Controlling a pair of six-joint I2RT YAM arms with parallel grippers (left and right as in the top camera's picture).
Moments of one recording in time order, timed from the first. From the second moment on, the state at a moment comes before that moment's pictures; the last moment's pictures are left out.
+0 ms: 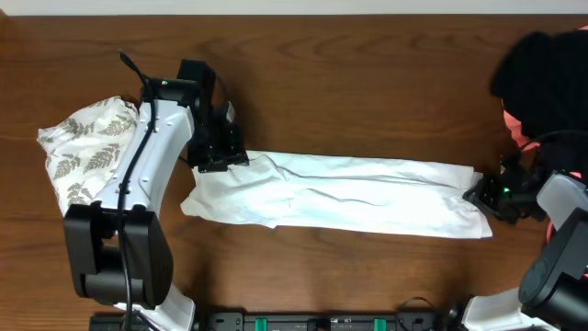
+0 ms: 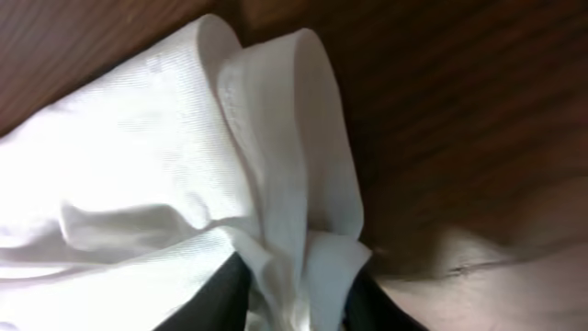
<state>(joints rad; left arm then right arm) -0.12 1.77 1.41 -1.22 0.32 -0.23 -0.51 1.68 0.84 -0.63 -0.36 0.05</state>
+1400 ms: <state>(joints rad) -0.12 1.77 1.41 -1.22 0.32 -0.23 -0.55 1.70 1.45 -1.17 -0.09 0.01</state>
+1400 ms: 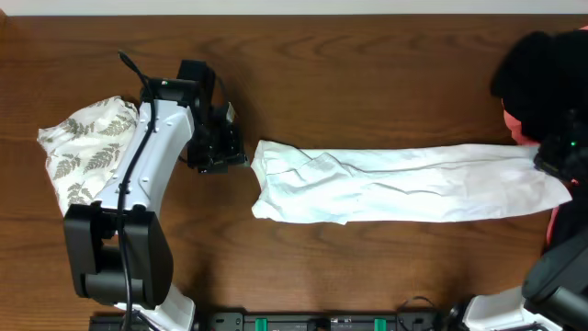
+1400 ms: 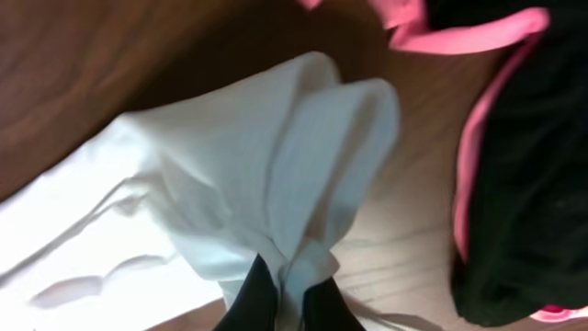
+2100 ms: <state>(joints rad) -0.12 1.77 1.41 -1.22 0.32 -0.23 -0.09 1.70 1.46 -1.27 -0.01 0.10</state>
